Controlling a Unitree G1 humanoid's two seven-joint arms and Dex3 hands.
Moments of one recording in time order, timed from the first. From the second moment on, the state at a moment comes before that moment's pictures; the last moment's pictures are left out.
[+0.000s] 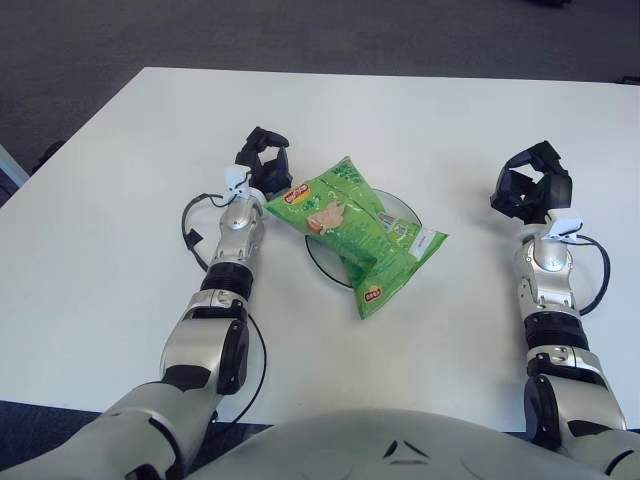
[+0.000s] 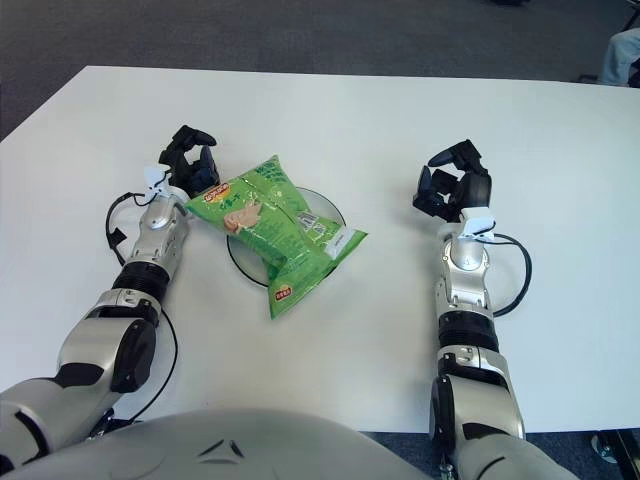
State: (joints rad) left arm -0.60 0.04 0.15 0.84 -0.10 -0.42 -0.02; right arm -0.31 -0.25 -0.24 0.54 0.07 -0.52 -0.13
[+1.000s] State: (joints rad) left arm -0.55 0.04 0.13 0.74 -0.09 -0.44 -0.04; right arm -0.29 -0.24 -0.25 0.47 0.09 -0.46 -0.15
